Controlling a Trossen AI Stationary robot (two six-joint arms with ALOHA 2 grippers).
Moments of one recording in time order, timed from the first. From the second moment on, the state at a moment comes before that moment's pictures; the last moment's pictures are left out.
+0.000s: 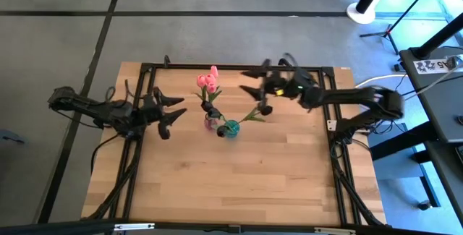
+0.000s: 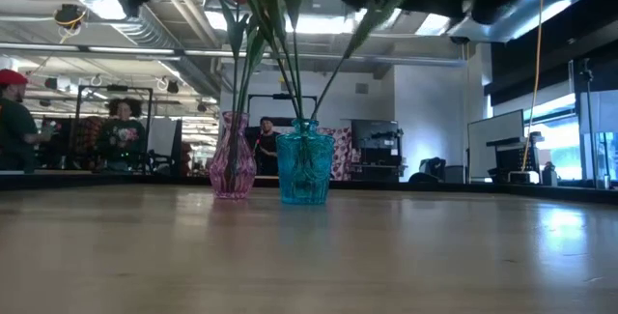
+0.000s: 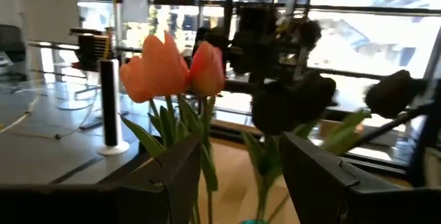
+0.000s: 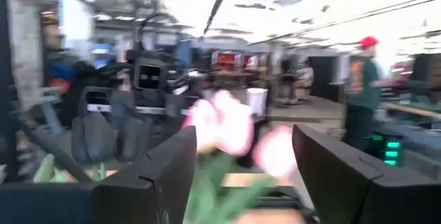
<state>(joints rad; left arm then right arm) -0.26 0.53 0.38 0.26 -0.63 -0.04 -0.28 1.45 0.87 0.85 -0.24 -0.03</state>
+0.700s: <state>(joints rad) -0.12 0.19 0.12 0.13 -0.06 -0.05 -0.34 0.45 0.18 0.55 -0.07 0.02</state>
